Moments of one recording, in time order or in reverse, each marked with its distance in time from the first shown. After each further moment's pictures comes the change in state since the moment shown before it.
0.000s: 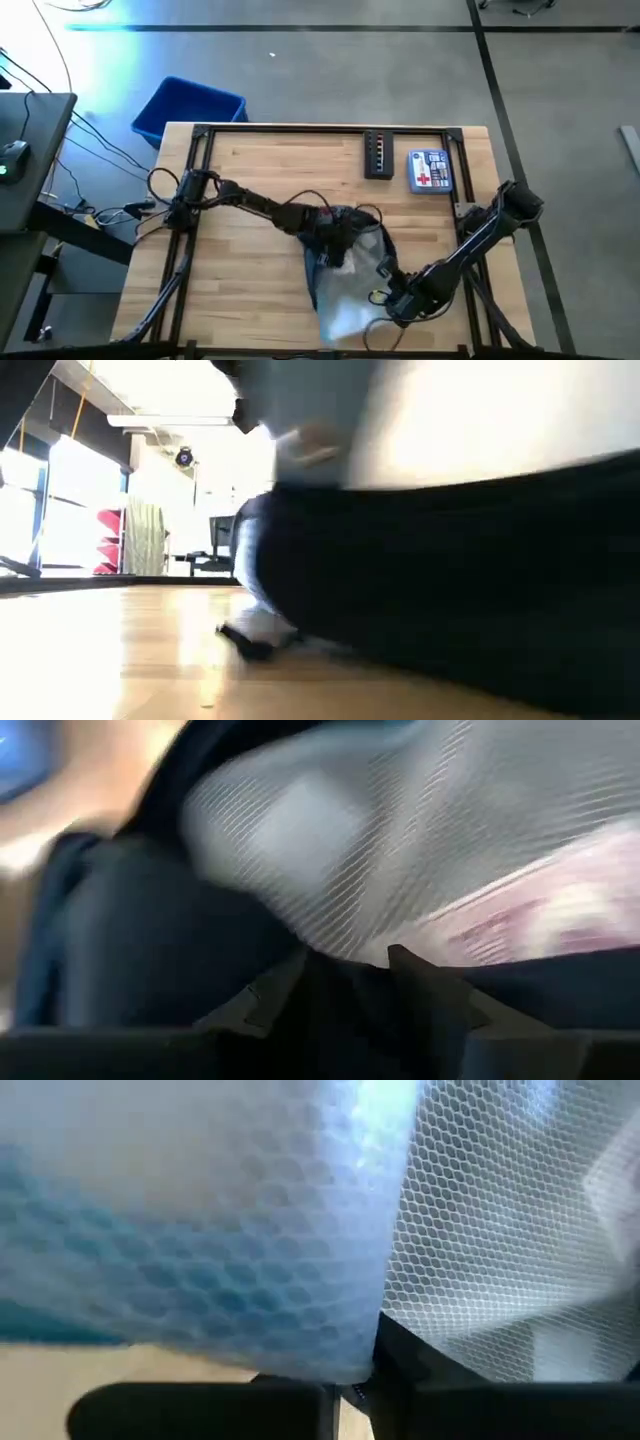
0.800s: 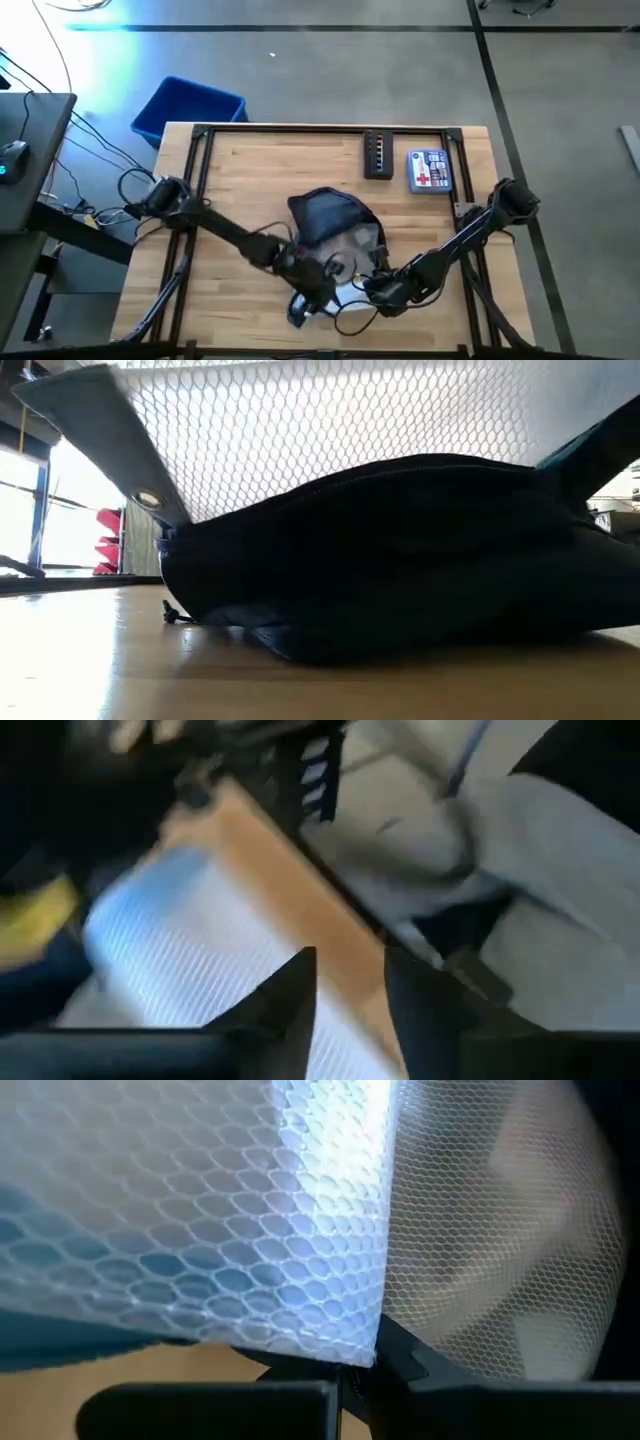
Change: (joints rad) left arm -0.328 -0.191 -0.006 0.214 0.360 -0.199; right arm -0.105 -0.001 0.000 0.167 0.093 0.231
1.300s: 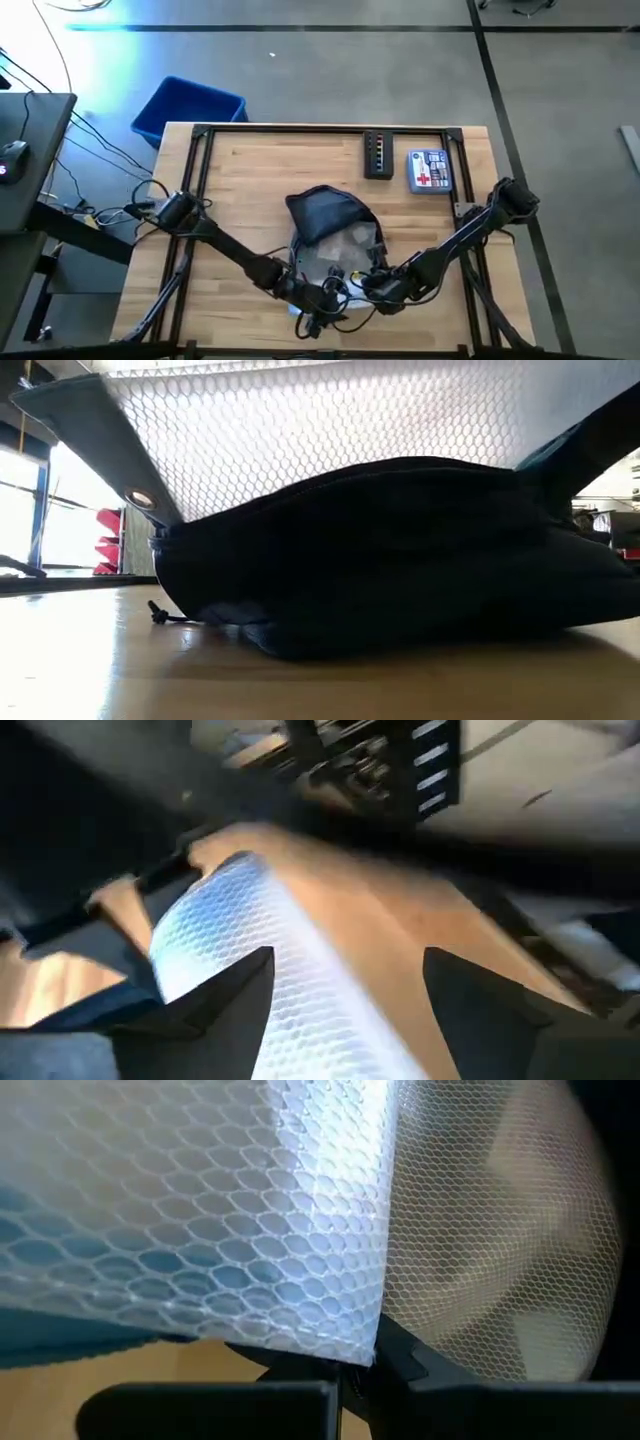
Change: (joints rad) left arm -0.094 0.156 0.001 0.213 -0.459 0.104; right arm -0.017 -0.001 -0.001 0.019 0.005 -0.007
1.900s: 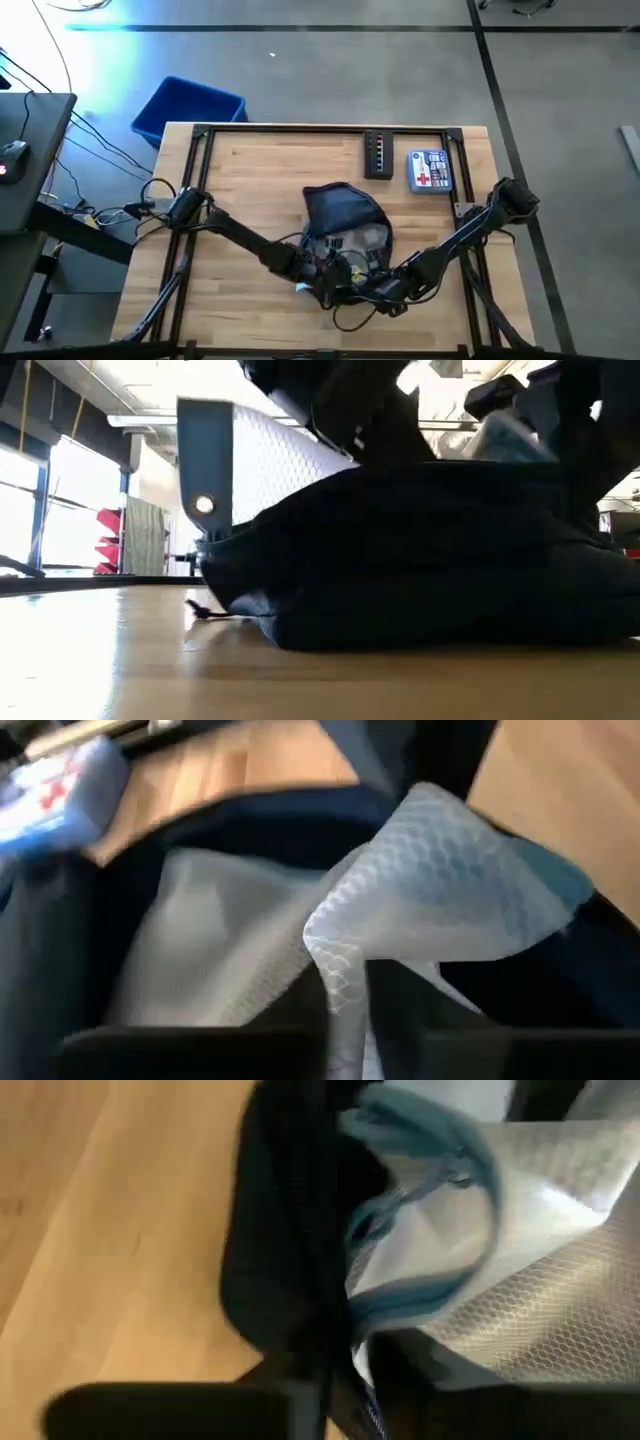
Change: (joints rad) left arm 0.129 0.038 0.054 -0.260 -0.194 -0.226; right arm 0.004 0.000 0.000 -0.012 -0.089 -0.025
